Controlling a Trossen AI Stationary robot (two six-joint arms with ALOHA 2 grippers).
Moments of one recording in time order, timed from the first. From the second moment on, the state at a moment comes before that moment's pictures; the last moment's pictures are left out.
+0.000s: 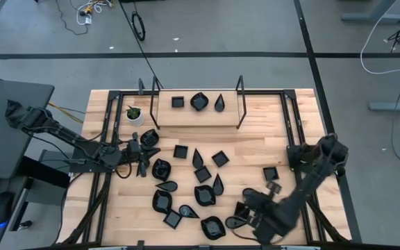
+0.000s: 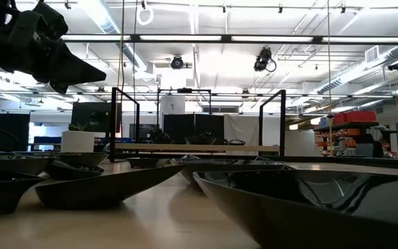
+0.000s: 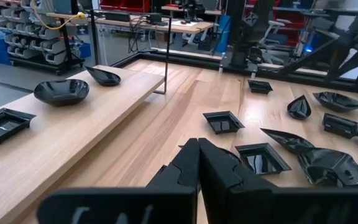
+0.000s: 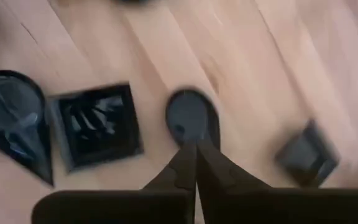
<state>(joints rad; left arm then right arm) -0.43 0.73 0.09 0.47 -0.74 -0.22 0.89 1.86 1.41 -1.28 0.38 1.48</state>
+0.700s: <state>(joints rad) -0.43 0.73 0.09 0.47 -0.76 -0.21 0.90 1.36 0.75 -1.01 0.19 1.41</state>
